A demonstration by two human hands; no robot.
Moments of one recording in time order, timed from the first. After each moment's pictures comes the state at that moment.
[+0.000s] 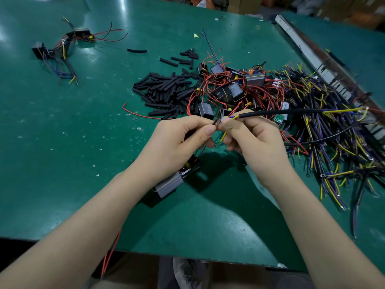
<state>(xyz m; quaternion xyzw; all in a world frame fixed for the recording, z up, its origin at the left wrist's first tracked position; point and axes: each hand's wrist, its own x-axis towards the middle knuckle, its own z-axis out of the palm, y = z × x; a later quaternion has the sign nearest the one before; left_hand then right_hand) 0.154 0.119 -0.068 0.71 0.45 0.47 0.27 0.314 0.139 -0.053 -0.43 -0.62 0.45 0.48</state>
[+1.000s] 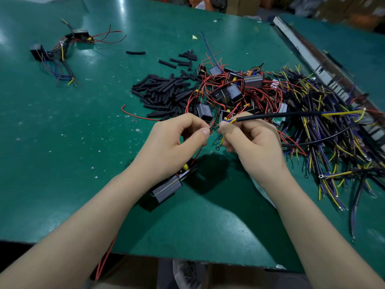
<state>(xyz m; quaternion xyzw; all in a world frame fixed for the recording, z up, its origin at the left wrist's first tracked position) 0.154 0.115 -0.066 0.67 0.50 0.47 0.27 0.318 0.143 -0.060 -0.47 -0.67 0.32 0.47</state>
